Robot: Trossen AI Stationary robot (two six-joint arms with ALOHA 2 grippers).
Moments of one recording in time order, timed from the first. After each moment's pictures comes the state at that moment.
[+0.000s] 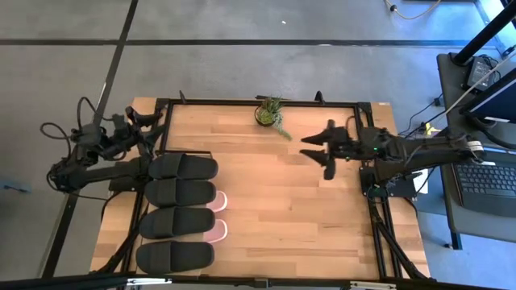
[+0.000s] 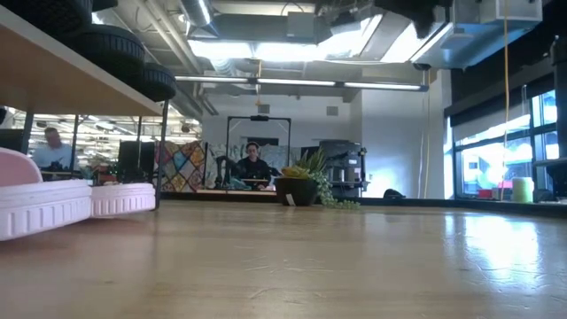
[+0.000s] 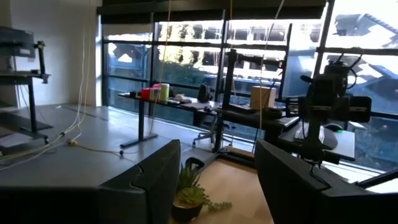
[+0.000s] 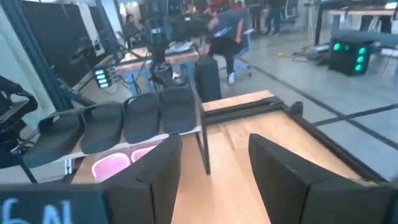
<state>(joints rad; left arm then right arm) 0.23 0.00 0.61 -0.45 -0.31 -0.07 0.05 0.87 0.72 0.07 0.17 0.18</state>
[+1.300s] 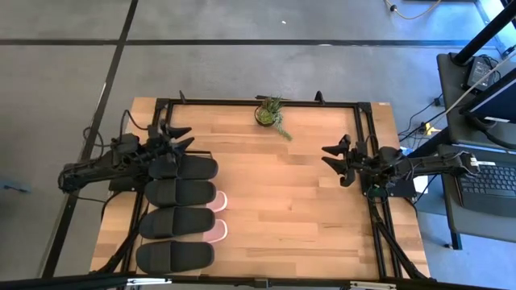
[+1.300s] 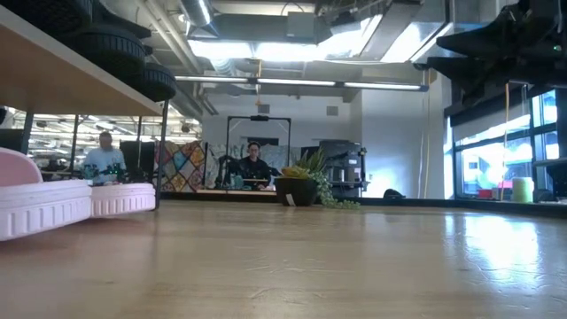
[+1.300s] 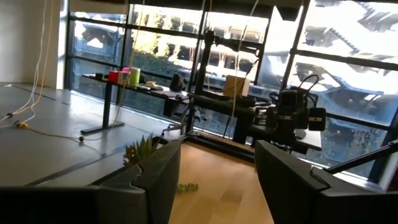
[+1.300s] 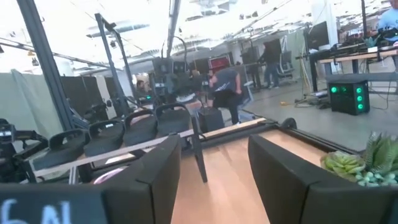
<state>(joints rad) 0.23 0.00 0.20 -0.05 -0.20 -0.19 0.03 0.30 0.01 0.51 0.19 0.21</state>
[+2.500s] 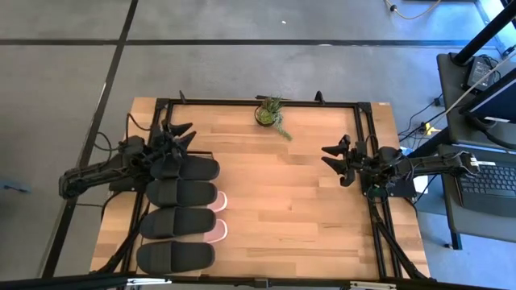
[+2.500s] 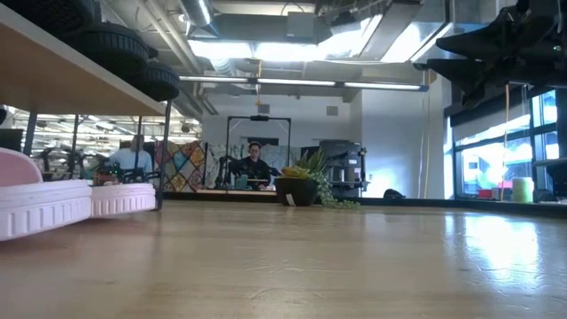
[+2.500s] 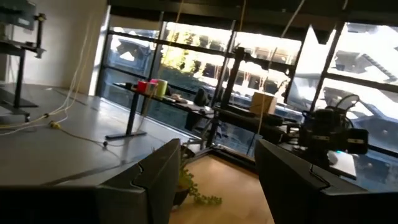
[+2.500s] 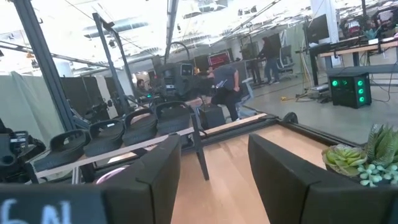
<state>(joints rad) 0.31 0.00 0.06 0.16 -0.25 -0.24 0.03 0.30 0.01 0.50 0.19 0.23</state>
